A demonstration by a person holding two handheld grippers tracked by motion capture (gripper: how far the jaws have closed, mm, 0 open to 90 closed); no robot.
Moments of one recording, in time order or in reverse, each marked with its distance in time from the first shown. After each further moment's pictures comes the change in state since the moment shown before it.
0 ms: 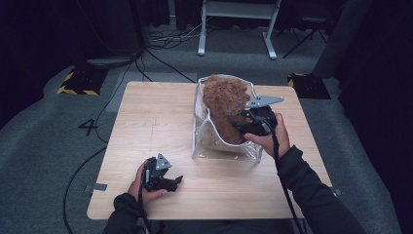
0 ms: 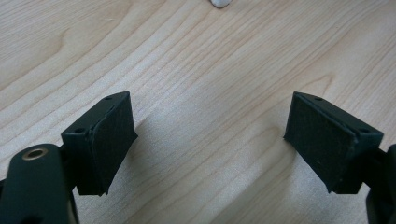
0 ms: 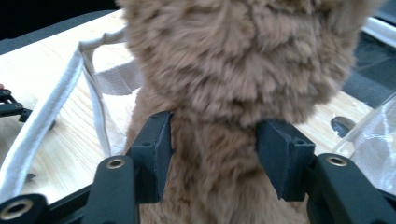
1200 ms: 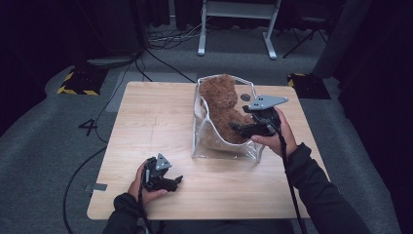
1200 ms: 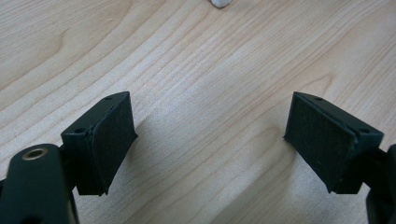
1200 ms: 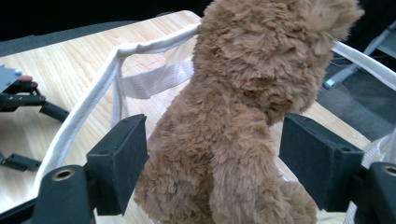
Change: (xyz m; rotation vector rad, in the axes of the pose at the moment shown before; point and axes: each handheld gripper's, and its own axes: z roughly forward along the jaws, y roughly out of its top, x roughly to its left) left arm 0.000 0.000 0.000 0.002 0.000 0.001; right arm 0.000 0.003 -0.013 -0.062 0.061 -0.112
